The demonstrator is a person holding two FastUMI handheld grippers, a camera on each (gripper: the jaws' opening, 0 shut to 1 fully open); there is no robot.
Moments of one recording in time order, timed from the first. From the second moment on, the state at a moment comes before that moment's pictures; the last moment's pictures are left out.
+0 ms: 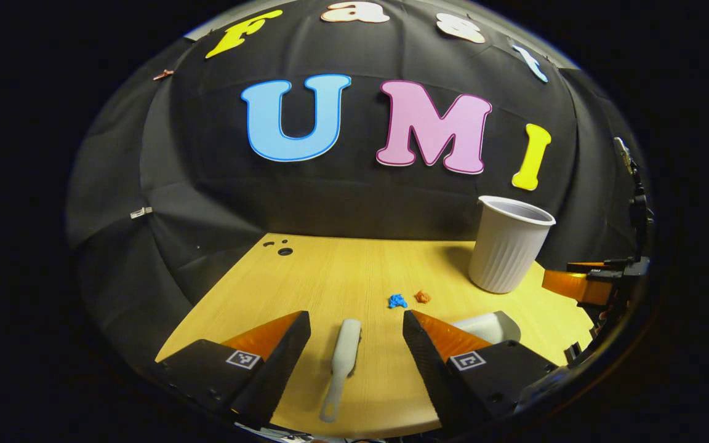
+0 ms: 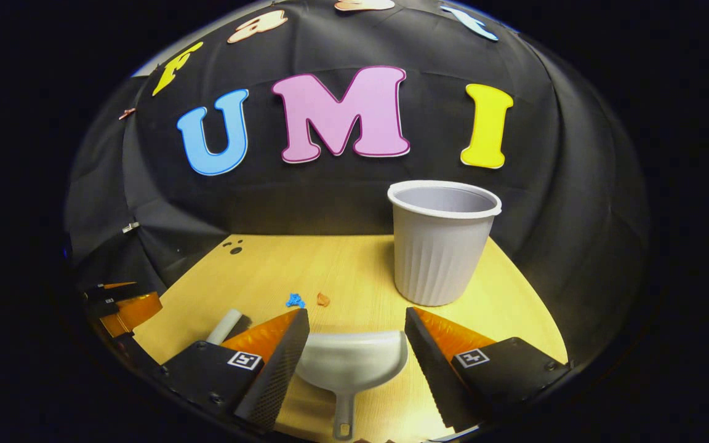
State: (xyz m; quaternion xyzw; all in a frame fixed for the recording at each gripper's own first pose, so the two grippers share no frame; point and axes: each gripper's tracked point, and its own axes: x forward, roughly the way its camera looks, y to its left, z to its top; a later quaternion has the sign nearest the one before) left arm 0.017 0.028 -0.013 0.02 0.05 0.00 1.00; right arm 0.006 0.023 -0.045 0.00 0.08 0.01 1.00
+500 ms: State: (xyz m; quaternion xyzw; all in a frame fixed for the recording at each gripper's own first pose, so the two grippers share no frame) left arm 0.042 0.047 -0.096 0.02 0.17 -0.04 0.98; right arm -0.010 0.041 -0.088 -0.03 0.13 -0.01 0.99
